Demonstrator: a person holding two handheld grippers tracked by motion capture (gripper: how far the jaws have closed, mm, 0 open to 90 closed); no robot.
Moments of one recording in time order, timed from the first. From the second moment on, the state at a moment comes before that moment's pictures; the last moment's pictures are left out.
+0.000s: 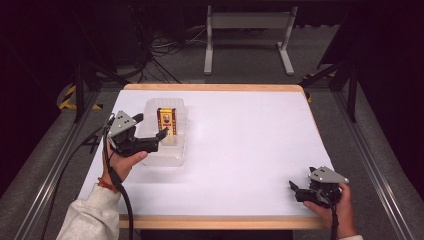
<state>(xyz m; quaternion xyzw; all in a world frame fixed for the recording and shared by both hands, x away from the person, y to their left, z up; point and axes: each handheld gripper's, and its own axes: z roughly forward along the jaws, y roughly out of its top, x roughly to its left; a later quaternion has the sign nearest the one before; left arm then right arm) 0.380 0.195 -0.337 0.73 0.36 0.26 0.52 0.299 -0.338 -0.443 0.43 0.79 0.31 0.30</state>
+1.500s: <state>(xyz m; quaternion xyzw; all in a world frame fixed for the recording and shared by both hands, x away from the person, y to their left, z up) 0.301 0.207 -0.417 0.83 0.30 0.20 0.42 0.305 -0.327 -0.436 0.41 0.79 0.33 0.31</state>
